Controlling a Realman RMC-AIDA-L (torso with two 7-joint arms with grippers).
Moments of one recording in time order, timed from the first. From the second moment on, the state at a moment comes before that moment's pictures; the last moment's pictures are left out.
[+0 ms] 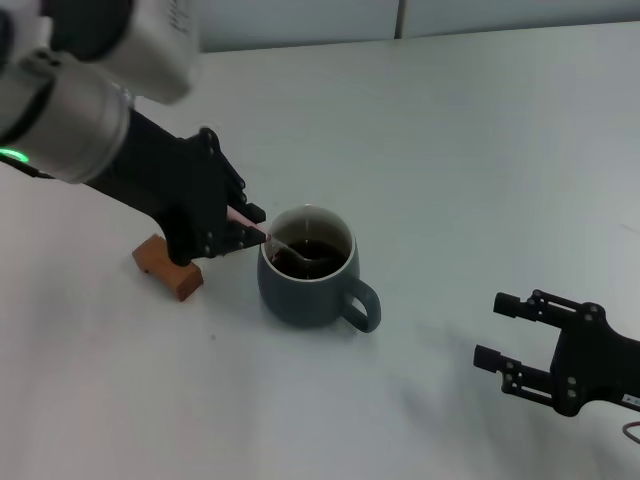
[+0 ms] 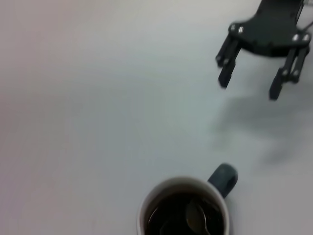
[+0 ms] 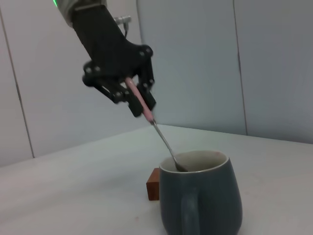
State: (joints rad) left arm -0.64 -2.07 1.32 1.63 2.38 1.83 -1.95; right arm 0.36 2.08 0.07 -0.35 -2.54 -1.75 0.71
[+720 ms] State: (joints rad) left arm -0.73 -2.08 1.62 1.58 2.57 1.70 -2.07; right arm 0.35 2.08 0.07 -0.35 -2.54 -1.75 0.71
